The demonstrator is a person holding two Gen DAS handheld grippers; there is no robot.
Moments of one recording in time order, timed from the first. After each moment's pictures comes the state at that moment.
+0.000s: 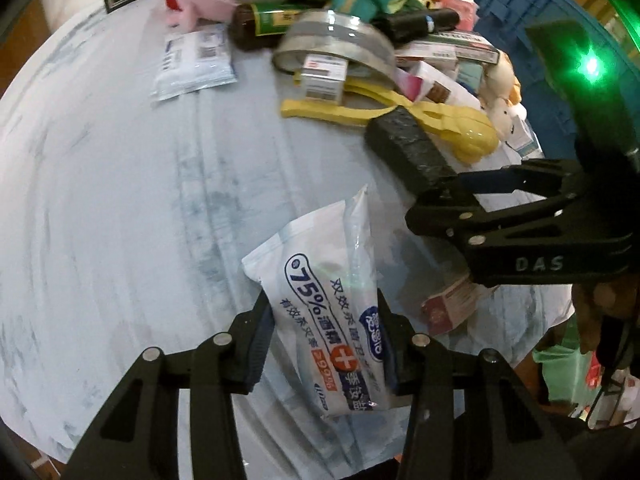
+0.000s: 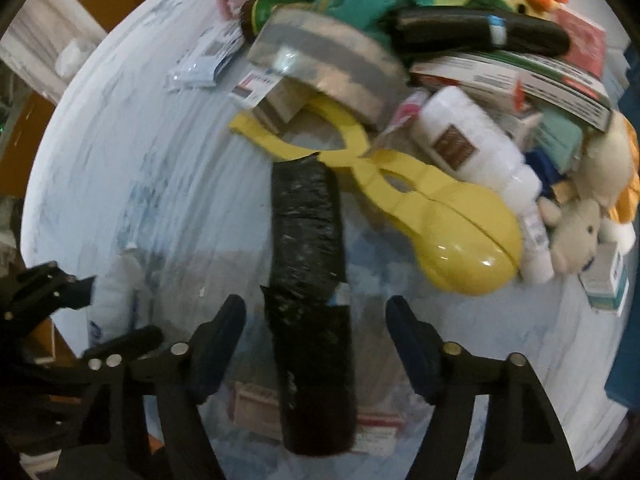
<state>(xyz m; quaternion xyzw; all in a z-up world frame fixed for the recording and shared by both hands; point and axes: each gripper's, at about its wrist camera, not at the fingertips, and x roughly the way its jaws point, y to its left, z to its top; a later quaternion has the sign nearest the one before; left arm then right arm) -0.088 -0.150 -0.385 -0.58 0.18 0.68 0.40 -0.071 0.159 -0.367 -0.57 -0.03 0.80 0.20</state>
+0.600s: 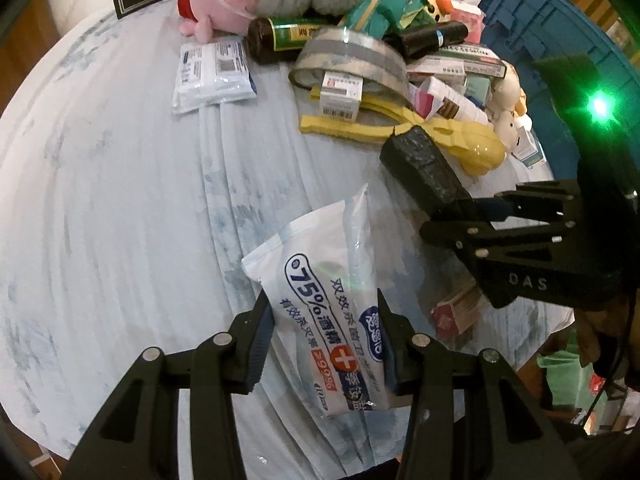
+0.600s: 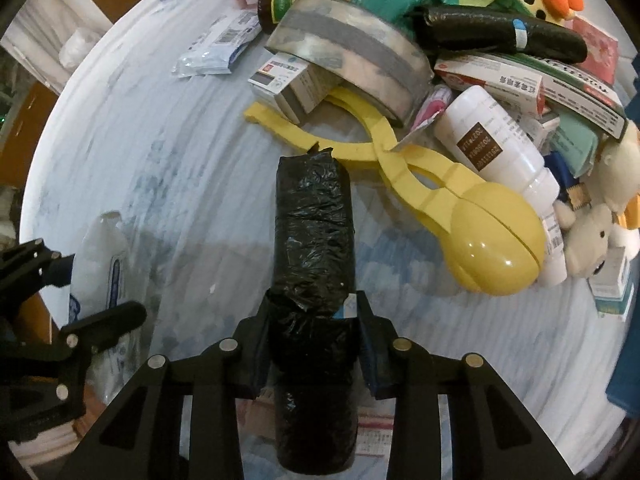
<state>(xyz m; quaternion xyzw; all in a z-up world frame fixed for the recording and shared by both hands) -0.093 -0.146 -0.376 -0.57 0.18 0.70 0.40 -0.071 0.155 -0.367 -0.58 -0.04 0.80 0.19</state>
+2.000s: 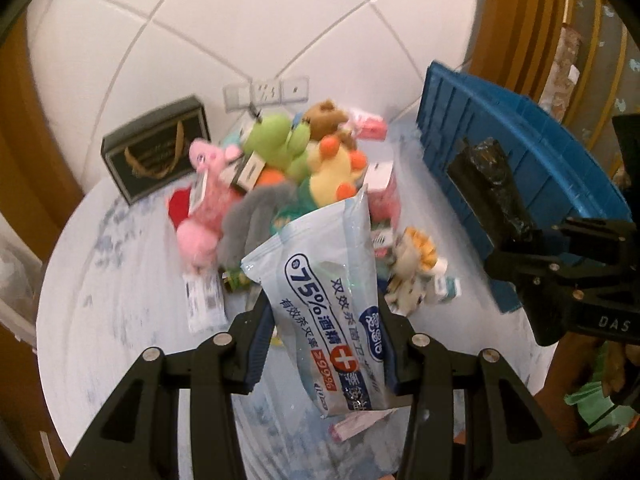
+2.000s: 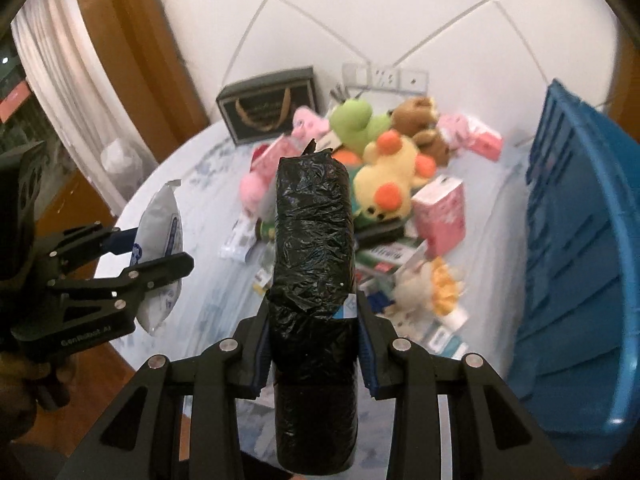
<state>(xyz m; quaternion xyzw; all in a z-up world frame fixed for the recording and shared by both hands) -0.050 -0.049 -0.139 -0.39 0.18 0.79 0.43 0.037 0.126 -0.106 -0.38 -0.09 0.91 0.14</state>
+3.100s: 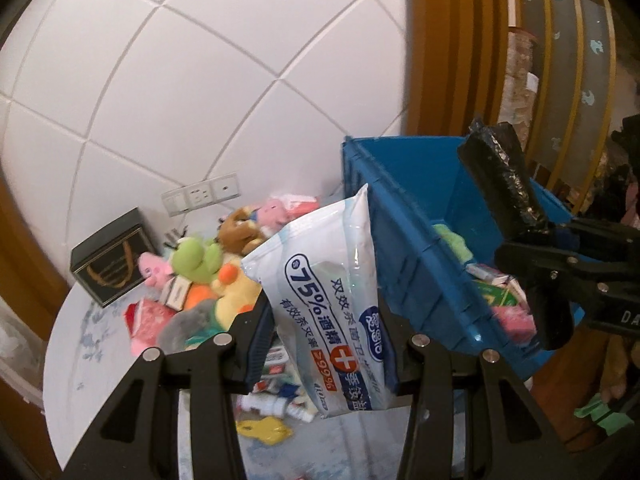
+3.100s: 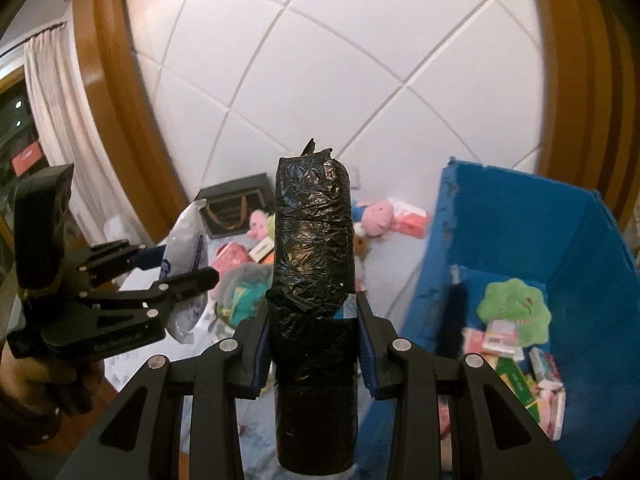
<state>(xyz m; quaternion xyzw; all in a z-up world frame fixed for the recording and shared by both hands) 0.063 0.112 -0.030 -0.30 0.19 0.81 0.47 0.162 0.221 0.064 -0.26 -0.10 0.95 0.12</state>
